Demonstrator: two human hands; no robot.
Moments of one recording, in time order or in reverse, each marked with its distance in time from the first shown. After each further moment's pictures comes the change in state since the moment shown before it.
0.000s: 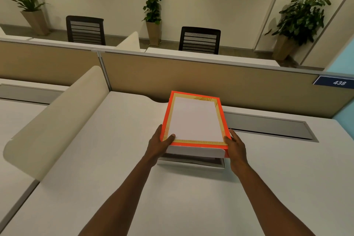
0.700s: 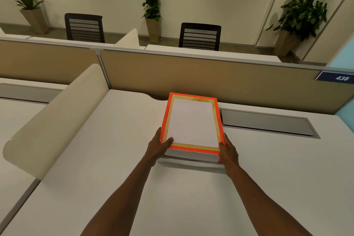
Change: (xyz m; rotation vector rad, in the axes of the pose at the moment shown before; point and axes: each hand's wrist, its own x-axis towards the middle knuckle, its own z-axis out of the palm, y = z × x) left_hand -0.001 -0.012 0.001 0.055 -0.047 -0.102; right_hand 0.006 0.038 0.014 -0.192 -0.029 0.046
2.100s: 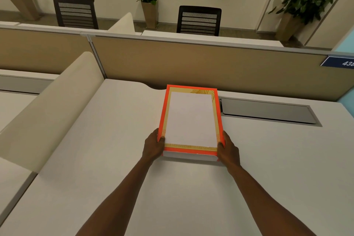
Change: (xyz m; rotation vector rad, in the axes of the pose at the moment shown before) left_hand 0.002 -0.035 0.011 0.230 0.126 0.065; right_hand -0.011 0.021 -0.003 -0.483 -0.001 -0.100
